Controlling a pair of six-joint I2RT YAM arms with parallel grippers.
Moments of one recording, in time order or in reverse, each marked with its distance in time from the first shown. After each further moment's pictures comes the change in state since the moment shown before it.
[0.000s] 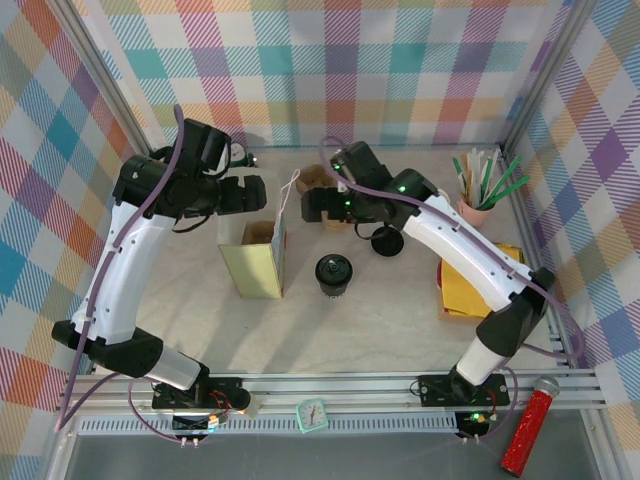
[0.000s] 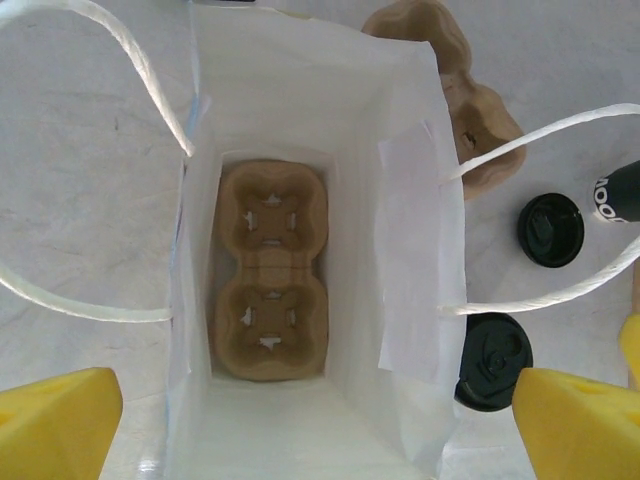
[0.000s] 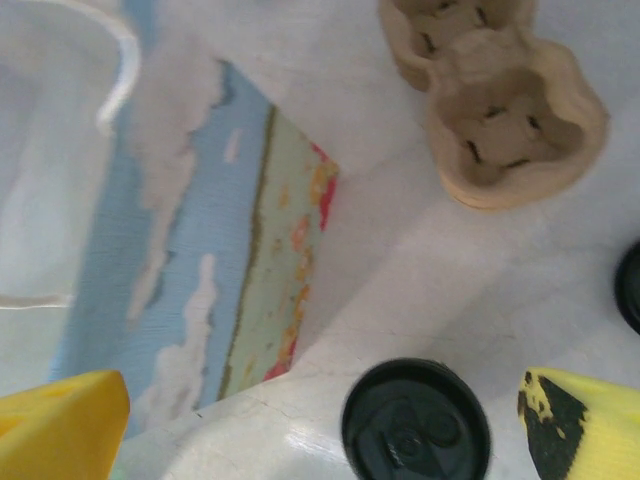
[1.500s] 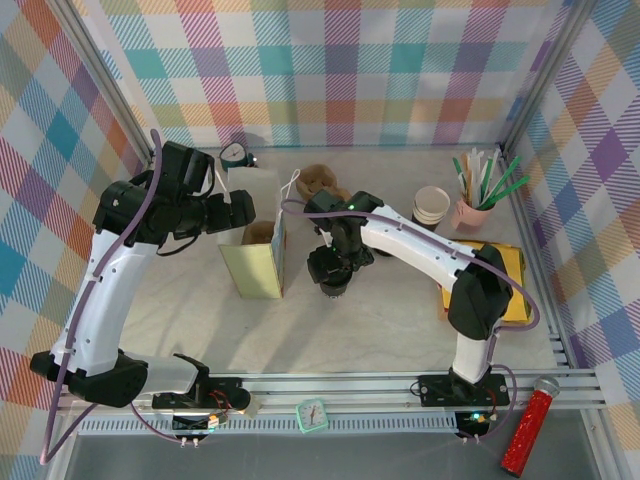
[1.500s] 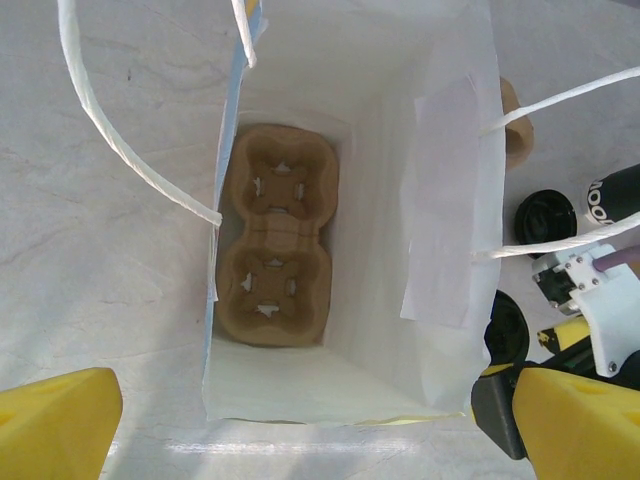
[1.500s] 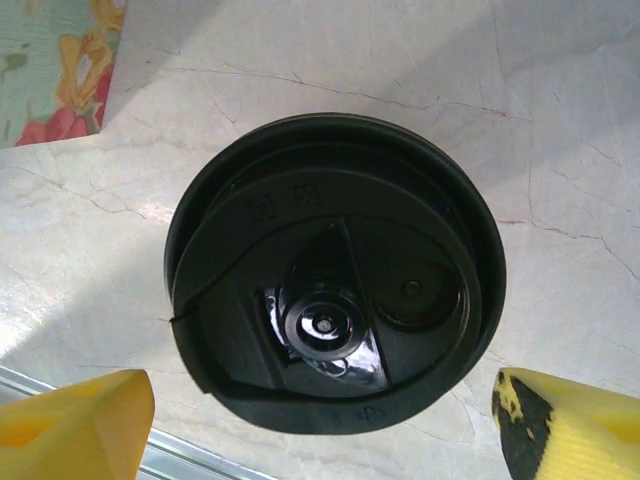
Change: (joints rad) left arm 0.023 -0.164 -0.177 0.022 0.017 -0.082; right arm 0.090 0.203 -0.124 -0.236 -0.049 -0.183
